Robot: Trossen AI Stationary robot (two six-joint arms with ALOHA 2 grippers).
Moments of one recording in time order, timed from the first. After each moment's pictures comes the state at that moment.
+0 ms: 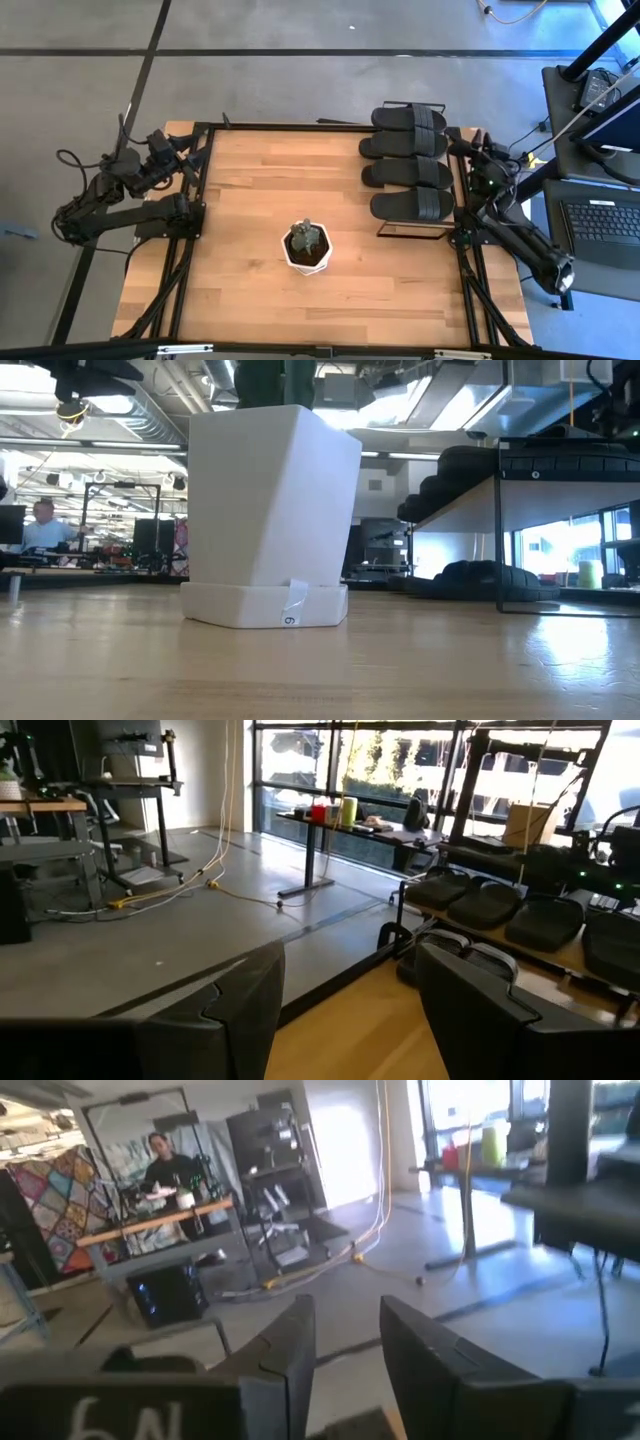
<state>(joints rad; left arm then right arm) 0.32 0.13 0.66 -0.57 -0.45 -0.12 -0.83 0.03 0.14 -0.05 0.95 0.20</state>
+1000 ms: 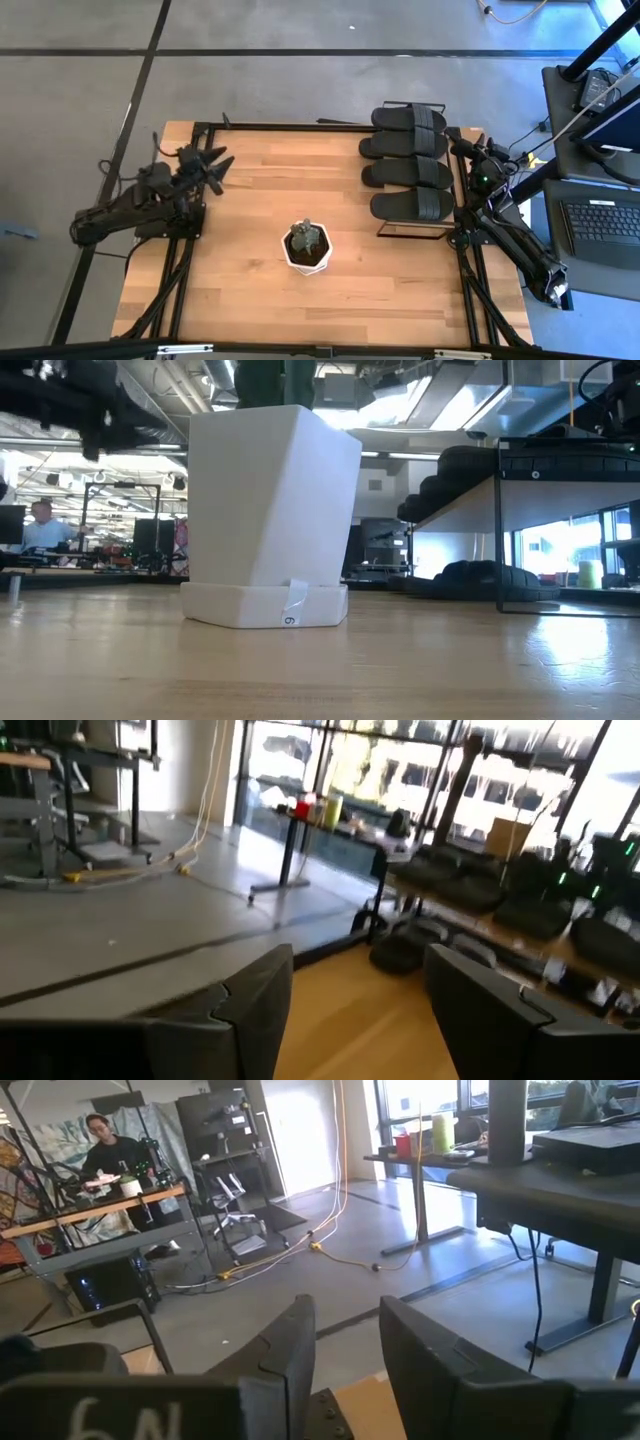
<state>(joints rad) 0.32 0.00 0.26 -0.24 -0.39 -0.25 -0.97 0.03 0.11 -0.11 0.92 0.25</state>
